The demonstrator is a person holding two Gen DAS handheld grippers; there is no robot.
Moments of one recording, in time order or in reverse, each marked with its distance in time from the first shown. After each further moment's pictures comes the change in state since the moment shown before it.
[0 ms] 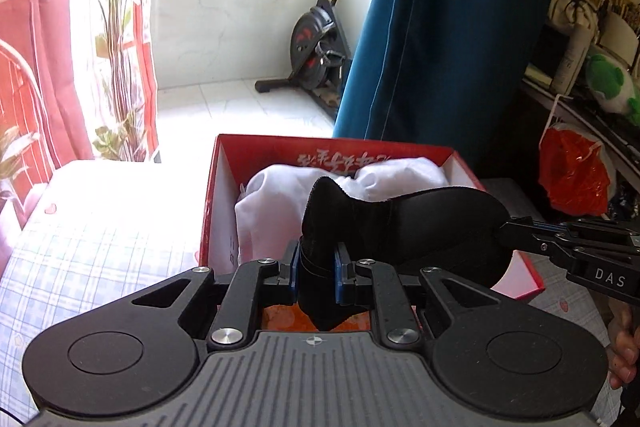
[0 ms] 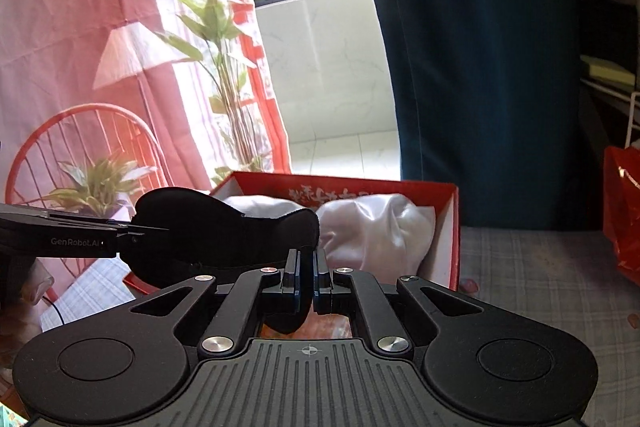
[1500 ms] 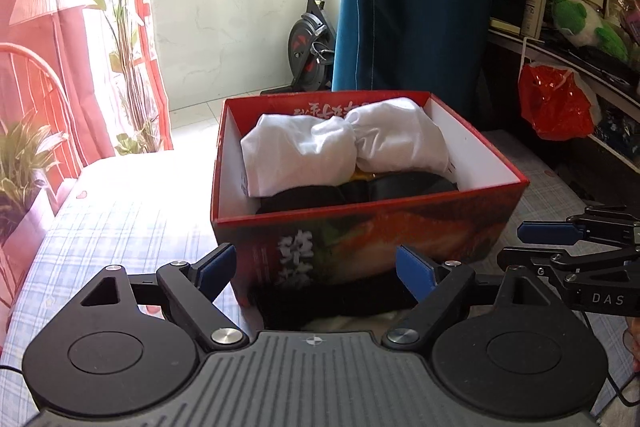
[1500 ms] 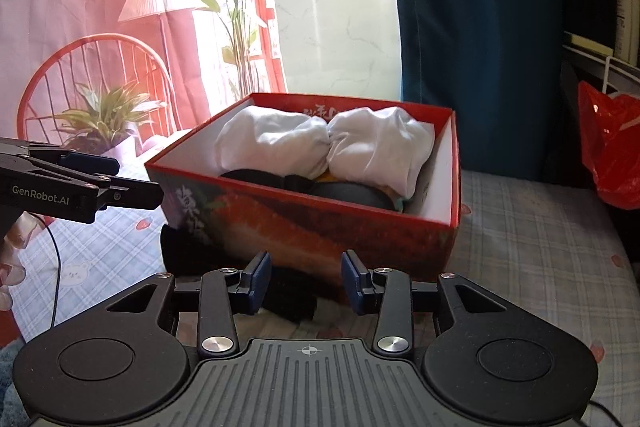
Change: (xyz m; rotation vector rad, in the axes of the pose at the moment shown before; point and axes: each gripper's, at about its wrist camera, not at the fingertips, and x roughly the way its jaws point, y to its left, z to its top) left arm -0.064 -0.021 -0.092 0.131 -0.057 0.063; right arm -0.049 0.034 -0.101 -0.092 0.047 -0.044
